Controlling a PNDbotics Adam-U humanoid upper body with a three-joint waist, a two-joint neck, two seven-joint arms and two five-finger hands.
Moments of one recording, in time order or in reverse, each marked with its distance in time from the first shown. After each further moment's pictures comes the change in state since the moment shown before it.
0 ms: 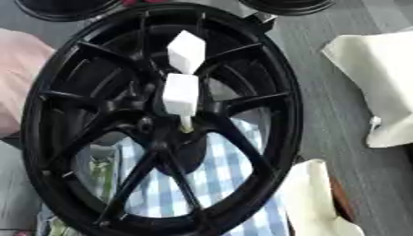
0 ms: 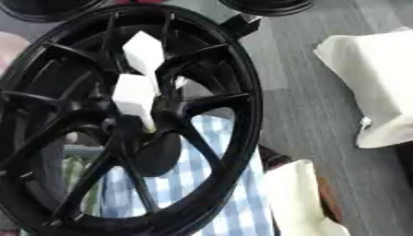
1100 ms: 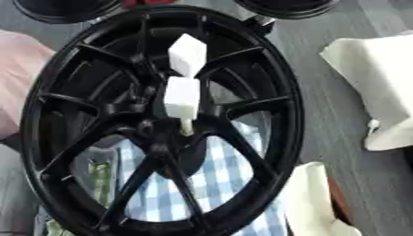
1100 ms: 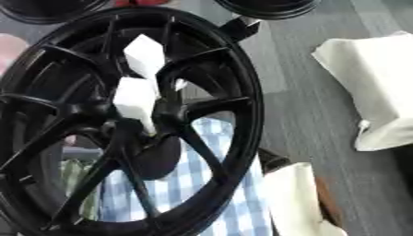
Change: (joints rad) left arm 0.222 -0.039 -0.026 0.174 -0.015 -0.118 0.286; right arm -0.009 0.008 -0.005 0.000 0.000 -0.004 -0.001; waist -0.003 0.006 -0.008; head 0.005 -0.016
